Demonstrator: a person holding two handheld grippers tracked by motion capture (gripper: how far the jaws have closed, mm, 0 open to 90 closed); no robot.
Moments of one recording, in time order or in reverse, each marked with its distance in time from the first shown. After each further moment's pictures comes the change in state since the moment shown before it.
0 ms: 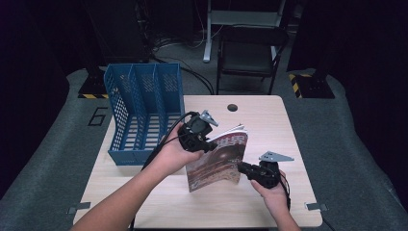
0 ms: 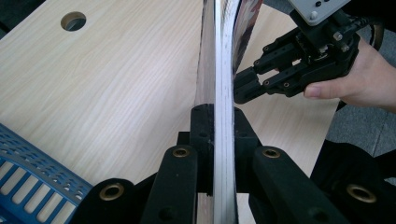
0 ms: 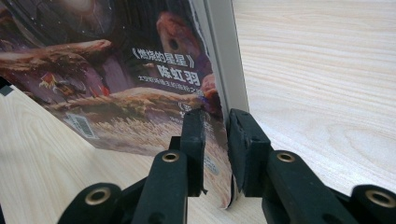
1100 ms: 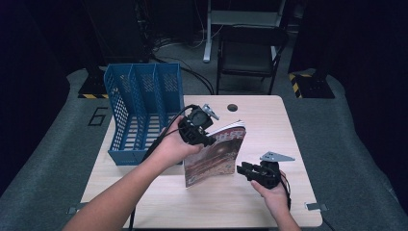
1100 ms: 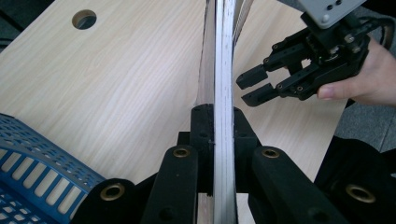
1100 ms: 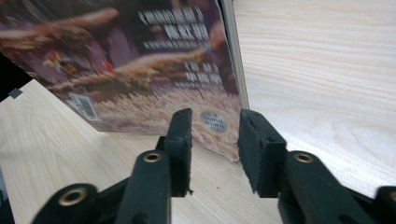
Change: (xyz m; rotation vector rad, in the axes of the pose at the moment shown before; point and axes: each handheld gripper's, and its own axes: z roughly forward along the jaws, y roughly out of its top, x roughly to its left) left arm 0.008 0.014 -0.007 0.028 0.027 0.001; right arm -0.003 -0.002 0.000 -0.001 0.030 0.030
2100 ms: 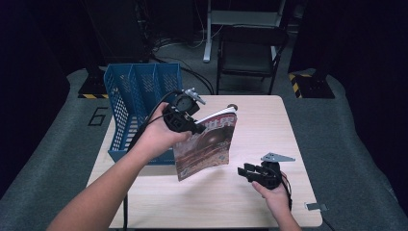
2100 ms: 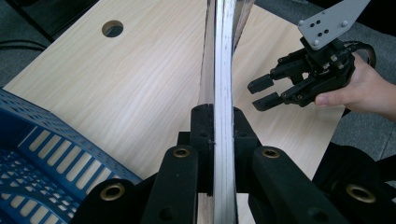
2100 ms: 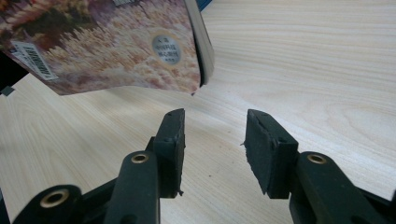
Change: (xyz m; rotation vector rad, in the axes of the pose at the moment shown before) left arm 0.019 0.004 -0.045 -0.026 0.018 -0.035; right arm -0.007 -0.006 0.001 0.032 -0.014 0.029
